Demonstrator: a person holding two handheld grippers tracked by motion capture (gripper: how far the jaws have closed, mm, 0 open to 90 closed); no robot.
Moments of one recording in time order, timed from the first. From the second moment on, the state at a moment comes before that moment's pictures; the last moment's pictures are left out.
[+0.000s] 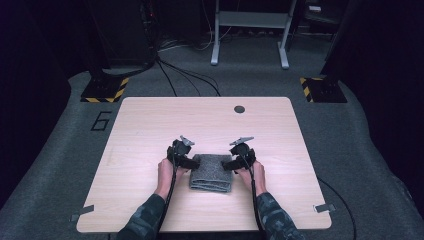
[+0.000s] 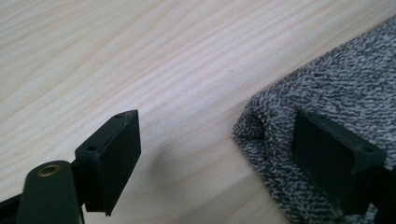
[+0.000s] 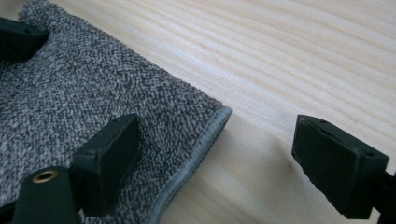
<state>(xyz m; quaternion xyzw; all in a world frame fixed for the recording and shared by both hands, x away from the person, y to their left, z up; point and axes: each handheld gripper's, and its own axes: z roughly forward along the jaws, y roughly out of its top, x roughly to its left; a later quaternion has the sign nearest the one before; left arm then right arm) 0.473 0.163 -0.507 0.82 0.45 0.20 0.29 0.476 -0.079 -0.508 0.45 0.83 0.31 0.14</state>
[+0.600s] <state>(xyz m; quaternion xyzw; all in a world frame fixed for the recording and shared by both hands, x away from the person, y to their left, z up) 0.418 0.180 -0.505 0.83 0.44 0.18 0.31 0.422 -0.088 -0.498 0.41 0.84 0.34 0.14</state>
